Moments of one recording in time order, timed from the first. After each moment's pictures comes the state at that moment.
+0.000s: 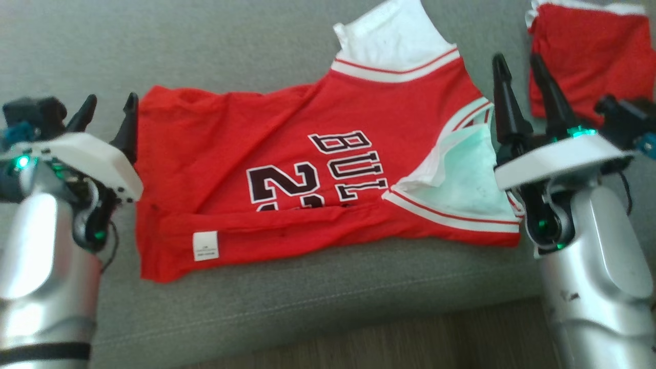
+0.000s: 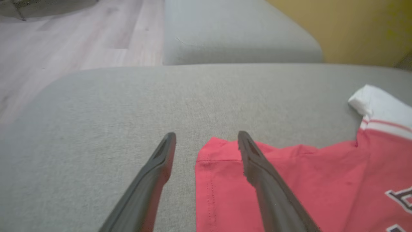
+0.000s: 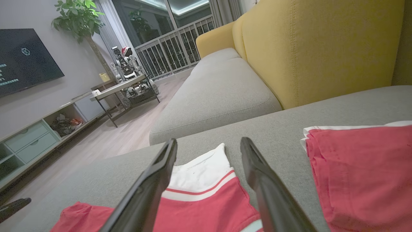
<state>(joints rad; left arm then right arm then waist) -0.55 0.24 -0.07 0.51 -0.30 -0.12 0.07 -0.48 -0.05 0.02 0.27 0.43 0.13 -0.12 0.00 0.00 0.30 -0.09</state>
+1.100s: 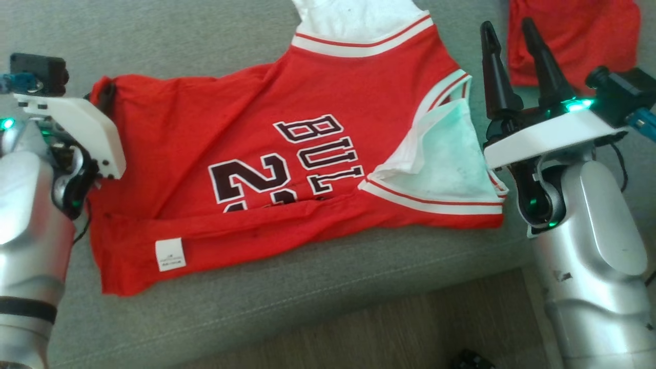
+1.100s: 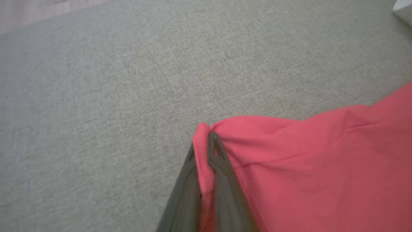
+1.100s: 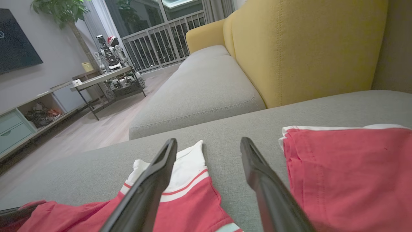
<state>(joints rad) -0.76 0.39 -0.35 0.74 -0.41 -0.13 0.17 -0.57 -0.06 0.07 0.30 0.40 0.13 -0.17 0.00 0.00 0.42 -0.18</state>
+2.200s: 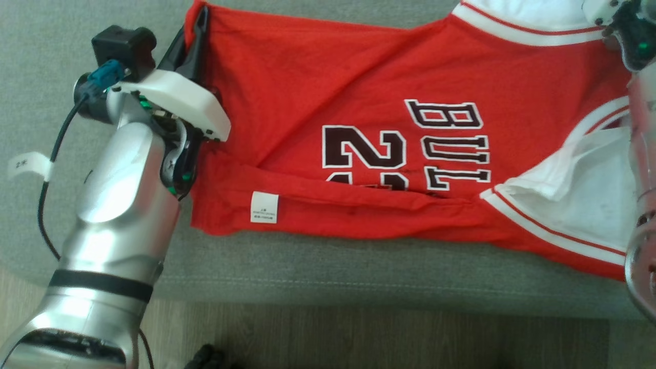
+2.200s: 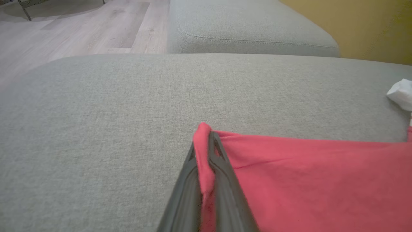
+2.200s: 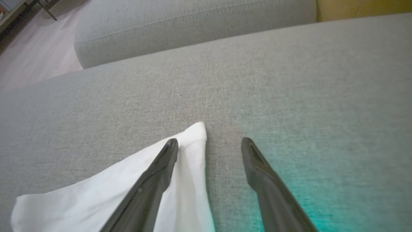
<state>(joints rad) -0.82 0.14 -0.40 0.67 -0.41 -0.05 -0.21 -1.19 -0.17 -0.21 1.00 0.12 0.13 0.18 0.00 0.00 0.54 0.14</state>
